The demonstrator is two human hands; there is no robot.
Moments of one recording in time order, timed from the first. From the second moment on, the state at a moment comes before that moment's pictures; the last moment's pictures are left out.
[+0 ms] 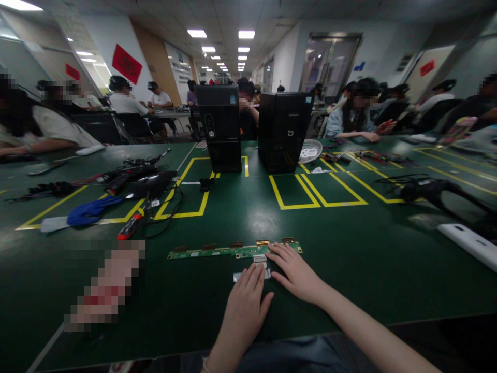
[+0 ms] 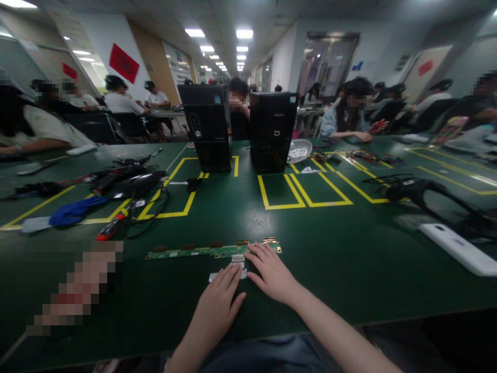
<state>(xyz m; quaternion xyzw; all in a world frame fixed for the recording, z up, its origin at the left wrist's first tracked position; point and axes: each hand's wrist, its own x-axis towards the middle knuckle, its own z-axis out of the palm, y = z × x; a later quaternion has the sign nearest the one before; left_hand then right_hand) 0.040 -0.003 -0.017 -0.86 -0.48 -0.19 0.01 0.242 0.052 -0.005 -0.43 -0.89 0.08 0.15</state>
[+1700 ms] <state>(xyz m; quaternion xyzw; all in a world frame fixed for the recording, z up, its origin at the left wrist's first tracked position) 0.014 0.020 0.010 -0.89 -0.42 -0.14 -0.09 0.245 0.052 0.002 -0.41 -0.90 0.10 0.14</state>
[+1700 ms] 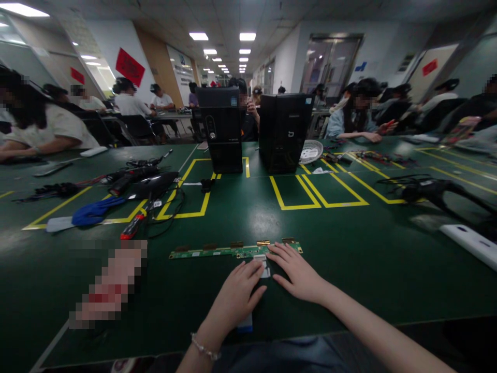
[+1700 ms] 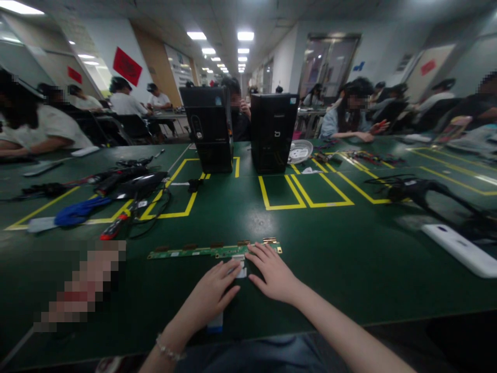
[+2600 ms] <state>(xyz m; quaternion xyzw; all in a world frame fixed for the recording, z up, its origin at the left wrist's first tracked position) -0.017 0.010 0.013 -0.81 -0.50 -0.29 -0.02 0.245 0.050 0.006 -0.41 -0.90 0.10 0.14</state>
